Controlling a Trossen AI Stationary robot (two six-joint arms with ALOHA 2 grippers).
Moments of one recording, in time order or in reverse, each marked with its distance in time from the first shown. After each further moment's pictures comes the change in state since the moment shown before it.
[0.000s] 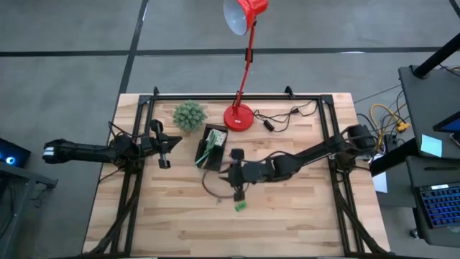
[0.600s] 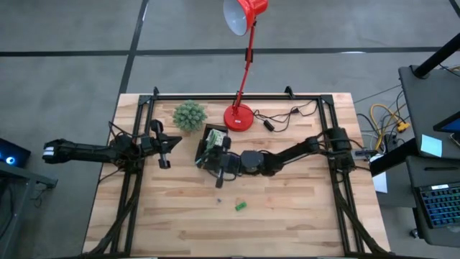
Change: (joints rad) left arm 0.000 0.000 0.000 -0.001 0.000 0.000; right arm -0.118 0.239 0.002 0.750 -0.008 -0.082
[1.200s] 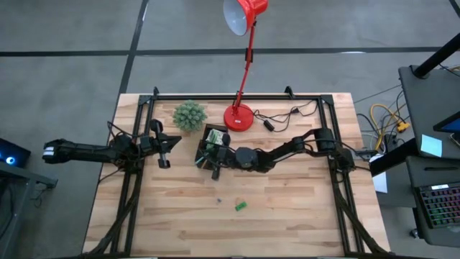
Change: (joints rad) left arm 0.000 0.001 0.000 0.018 0.000 0.000; right arm -0.073 0.149 0.000 0.107 0.008 0.143
